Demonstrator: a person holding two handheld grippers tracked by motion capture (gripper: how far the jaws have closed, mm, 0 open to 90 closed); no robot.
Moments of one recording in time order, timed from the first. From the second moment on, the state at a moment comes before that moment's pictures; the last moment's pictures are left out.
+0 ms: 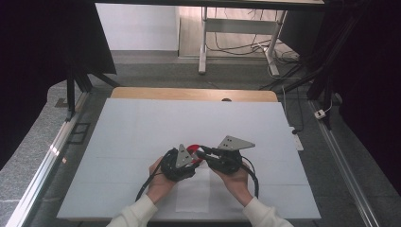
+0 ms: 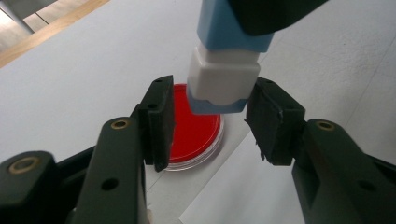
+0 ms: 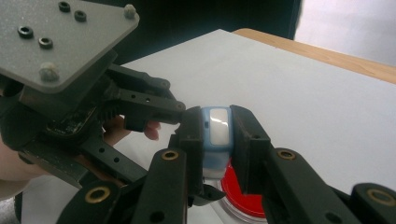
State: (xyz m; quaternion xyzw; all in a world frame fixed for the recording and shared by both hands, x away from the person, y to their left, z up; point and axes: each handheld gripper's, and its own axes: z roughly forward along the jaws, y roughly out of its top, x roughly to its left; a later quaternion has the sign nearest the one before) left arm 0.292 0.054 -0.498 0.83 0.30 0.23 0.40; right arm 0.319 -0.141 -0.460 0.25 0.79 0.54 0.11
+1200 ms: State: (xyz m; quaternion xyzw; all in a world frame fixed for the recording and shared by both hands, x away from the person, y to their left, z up) left arm 0.289 0.051 -0.500 0.83 0.29 0.26 0.39; right arm 0.318 -0.142 -0.463 0.27 0.78 0.55 0.12
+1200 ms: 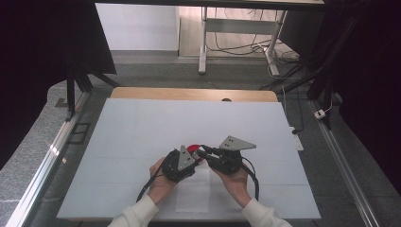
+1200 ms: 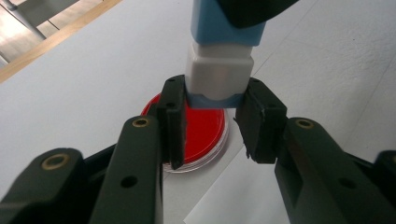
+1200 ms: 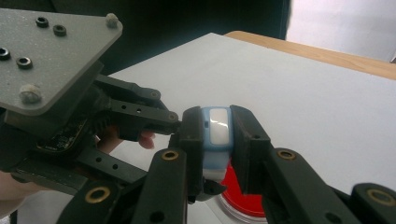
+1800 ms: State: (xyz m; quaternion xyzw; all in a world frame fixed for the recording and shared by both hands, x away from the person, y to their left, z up) left arm 0.288 0.049 -0.501 0.84 0.28 0.27 0.39; right arm 0.319 -0.143 -0.465 0.28 0.78 0.55 0.11
